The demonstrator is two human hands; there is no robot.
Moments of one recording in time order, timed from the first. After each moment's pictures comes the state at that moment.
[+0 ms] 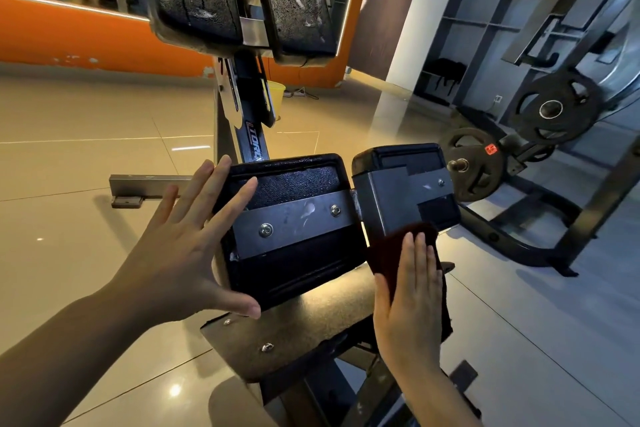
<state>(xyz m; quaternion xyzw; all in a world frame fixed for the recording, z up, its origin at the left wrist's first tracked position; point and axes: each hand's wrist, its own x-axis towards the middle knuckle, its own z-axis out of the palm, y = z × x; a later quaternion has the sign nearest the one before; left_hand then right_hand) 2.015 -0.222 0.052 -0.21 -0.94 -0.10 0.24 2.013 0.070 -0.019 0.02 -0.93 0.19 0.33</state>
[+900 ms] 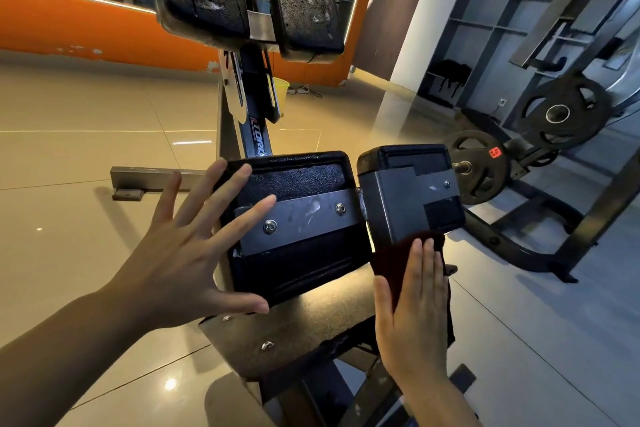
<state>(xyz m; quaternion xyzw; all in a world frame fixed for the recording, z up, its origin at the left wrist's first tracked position) 2.016 -0.221 0.047 -0.25 -0.93 -0.03 0.28 2.018 0.071 -0.018 0.01 -0.94 0.19 0.29</state>
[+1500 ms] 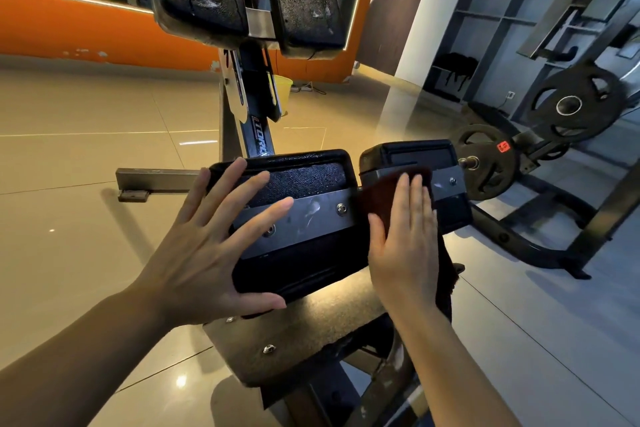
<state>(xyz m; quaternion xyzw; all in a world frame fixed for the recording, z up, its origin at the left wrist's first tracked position) 2.001 -0.206 0.042 -0.28 -0.90 -0.03 0.34 1.966 0.047 0.037 0.05 -0.93 0.17 0.33</state>
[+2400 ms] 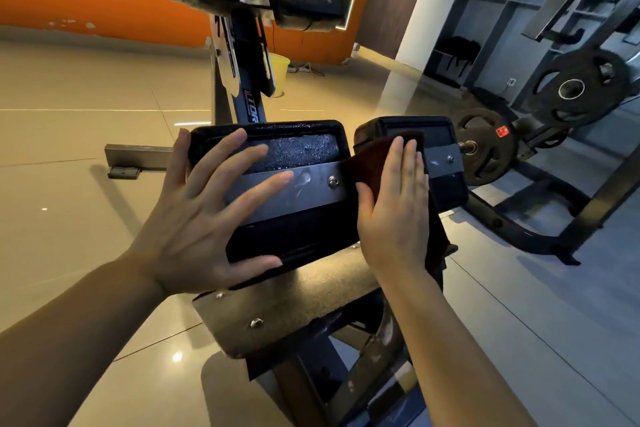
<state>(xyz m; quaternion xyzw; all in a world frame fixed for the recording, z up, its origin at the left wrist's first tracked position) 1.996 -0.196 0.036 -0.27 -0.87 0.00 0.42 1.959 0.043 0.046 0.06 -0.92 0.16 0.34</state>
